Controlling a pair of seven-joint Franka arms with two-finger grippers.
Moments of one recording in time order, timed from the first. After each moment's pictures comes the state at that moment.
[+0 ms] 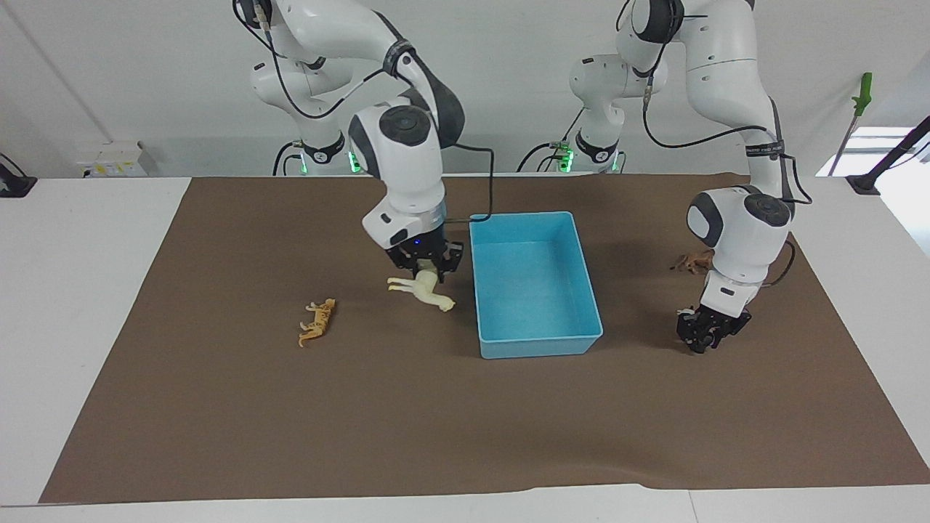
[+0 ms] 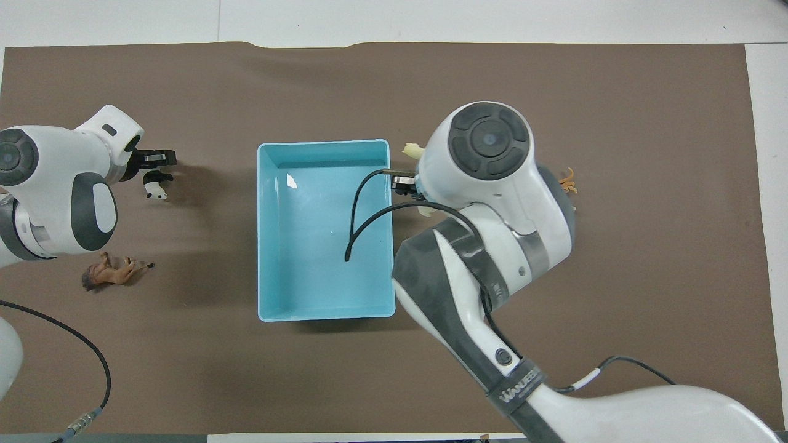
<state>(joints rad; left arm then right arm) 0.01 0.37 0.02 -1.96 0.00 2.59 0.02 0.51 0.32 0.05 -1.59 0.00 2.00 0.72</state>
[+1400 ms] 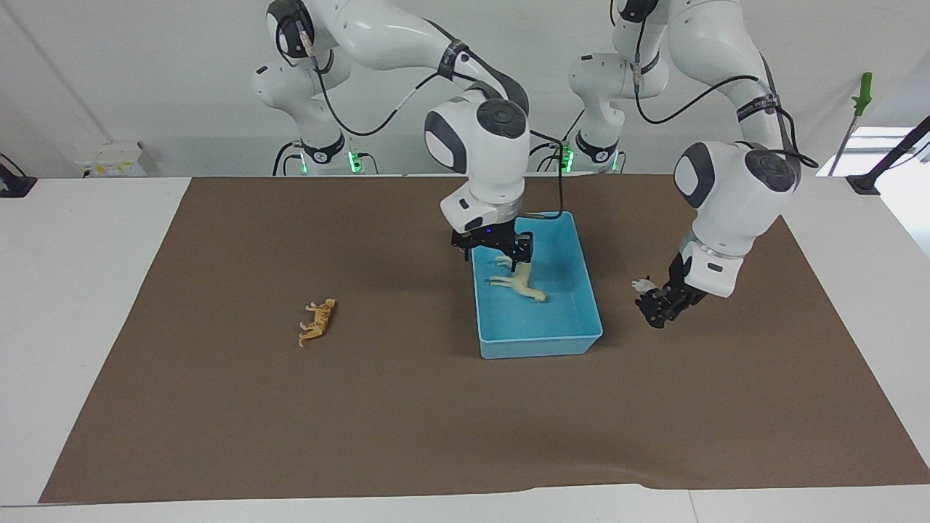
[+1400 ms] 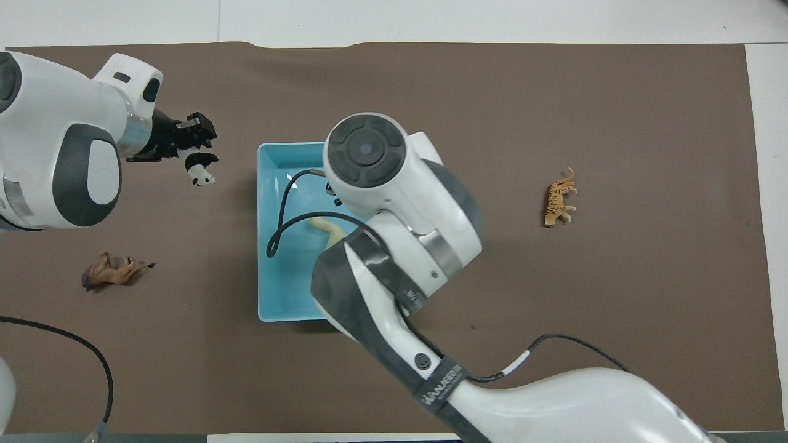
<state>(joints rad) -0.19 0.24 0.00 -1.75 -0.12 2.12 -0.43 0.57 0.45 0.03 -1.34 -0.02 1.84 0.94</state>
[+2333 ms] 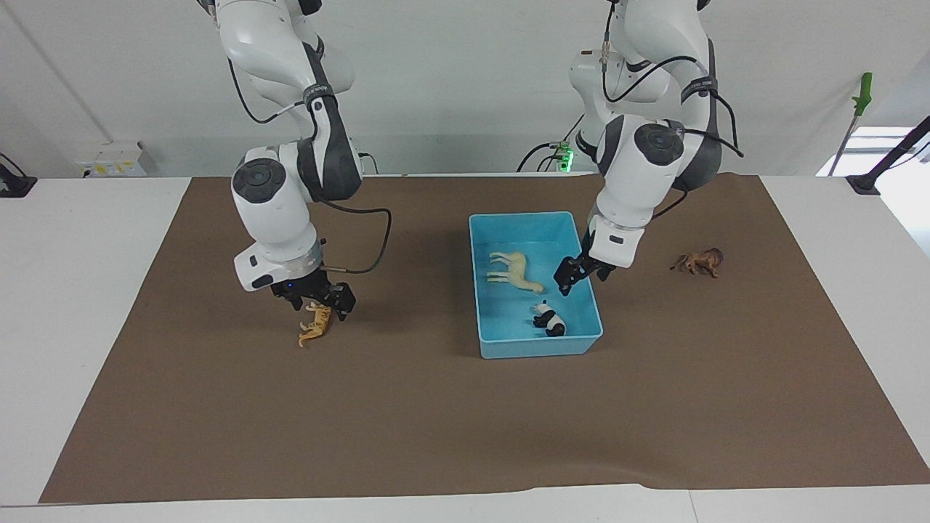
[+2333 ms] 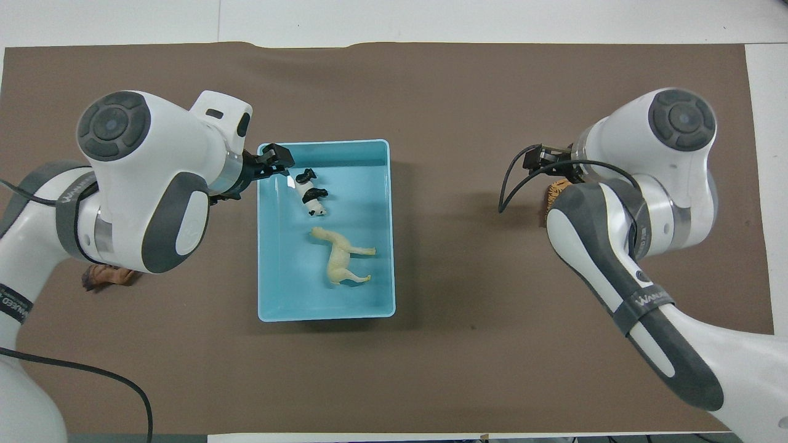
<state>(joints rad) -0.36 0.16 0.04 -1.86 -0.06 2.12 -0.64 0.15 0.22 0.03 -1.99 -0.02 2.29 0.47</state>
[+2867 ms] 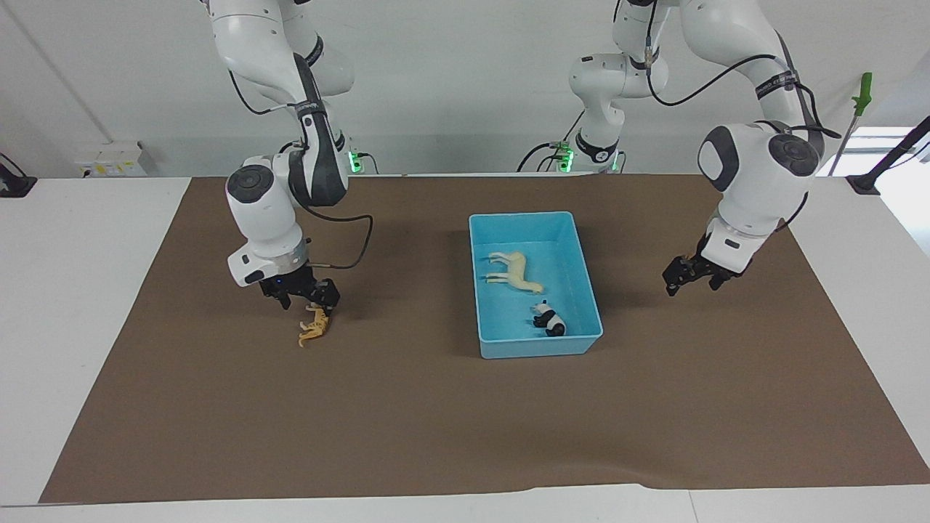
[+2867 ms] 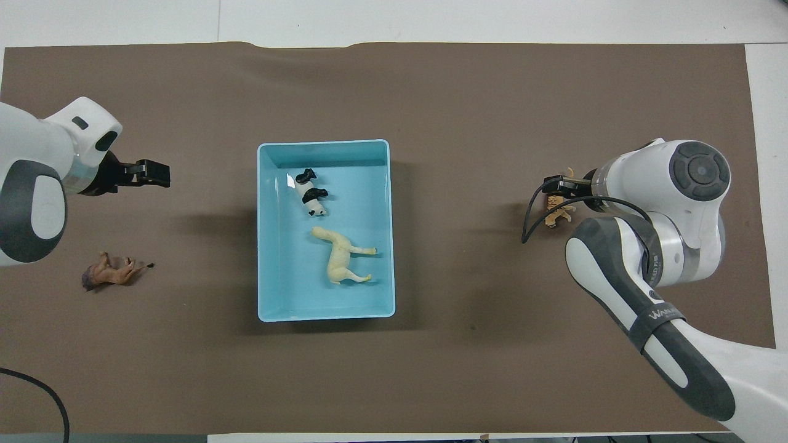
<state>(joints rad) -0.02 0.13 0.04 -1.96 -0.02 2.14 0.09 0.08 0.19 0.02 -2.13 -0.02 2.44 0.35</state>
